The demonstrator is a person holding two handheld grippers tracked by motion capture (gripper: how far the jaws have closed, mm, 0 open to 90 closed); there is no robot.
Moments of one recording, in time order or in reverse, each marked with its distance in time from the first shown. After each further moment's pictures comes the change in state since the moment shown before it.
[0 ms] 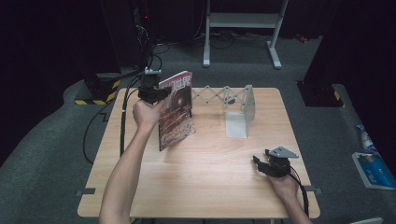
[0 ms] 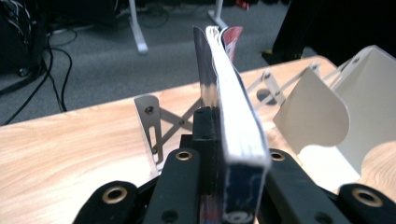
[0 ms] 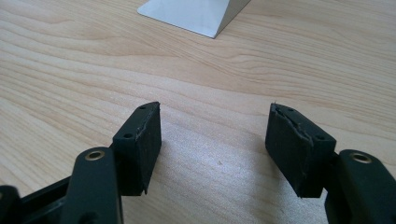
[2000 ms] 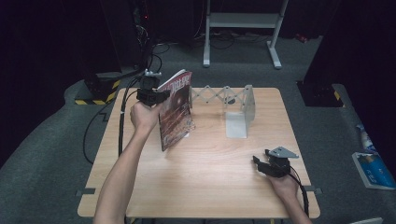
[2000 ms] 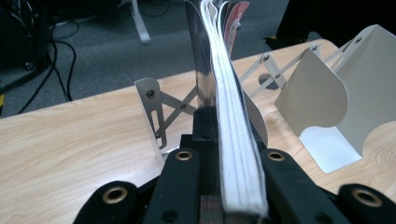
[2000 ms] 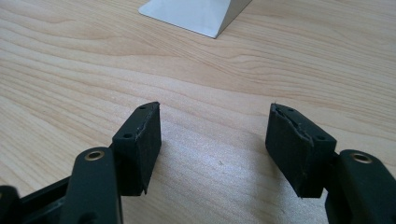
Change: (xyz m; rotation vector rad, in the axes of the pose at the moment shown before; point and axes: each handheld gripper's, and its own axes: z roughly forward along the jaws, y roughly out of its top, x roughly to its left) left arm -0.004 -0.004 -0.011 0.041 0.009 0.015; right arm 0.000 0.000 0.000 0.000 0.003 -0.004
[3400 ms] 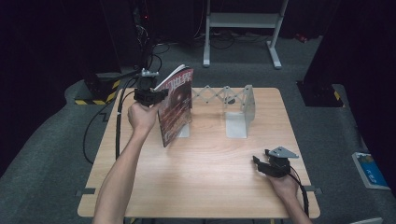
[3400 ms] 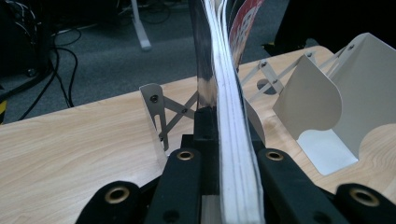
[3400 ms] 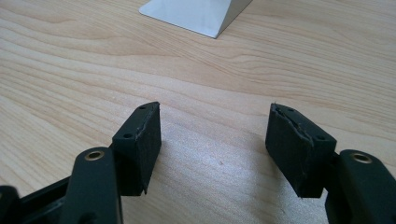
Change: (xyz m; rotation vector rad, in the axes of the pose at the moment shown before) left arm 0.000 -0.002 -0.009 -0.053 0.005 0.009; right arm 0.000 0.000 0.000 -0.001 0.002 0.000
